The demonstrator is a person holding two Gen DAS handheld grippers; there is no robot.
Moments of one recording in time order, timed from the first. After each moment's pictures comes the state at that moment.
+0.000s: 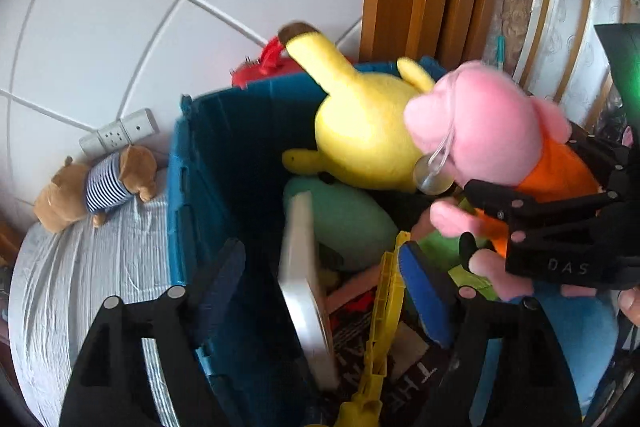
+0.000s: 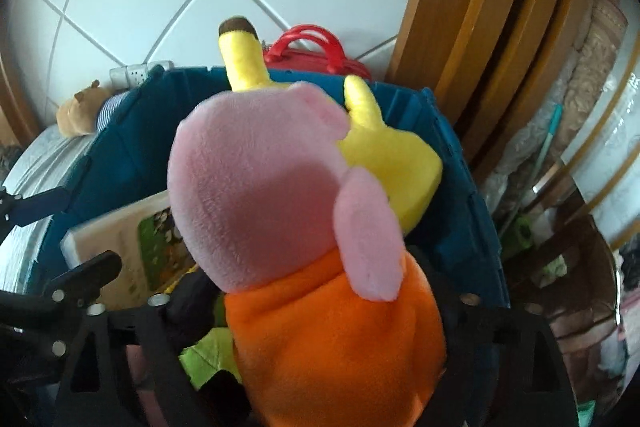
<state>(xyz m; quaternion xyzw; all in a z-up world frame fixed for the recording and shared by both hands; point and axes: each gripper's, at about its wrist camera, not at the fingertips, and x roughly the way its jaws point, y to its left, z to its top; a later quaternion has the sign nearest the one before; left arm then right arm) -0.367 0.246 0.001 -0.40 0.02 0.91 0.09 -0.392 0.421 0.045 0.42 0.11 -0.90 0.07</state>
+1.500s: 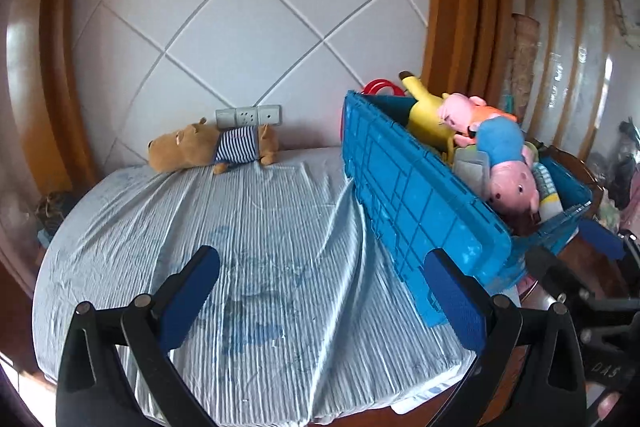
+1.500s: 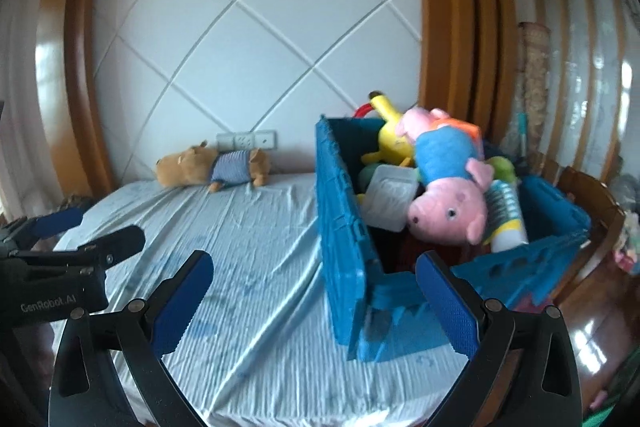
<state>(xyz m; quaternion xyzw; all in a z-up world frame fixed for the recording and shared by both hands) 0.017 0.033 0.020 -0.28 -0.03 0.96 0.01 0.021 0.230 0.057 0.24 0.01 -0.97 0.07</state>
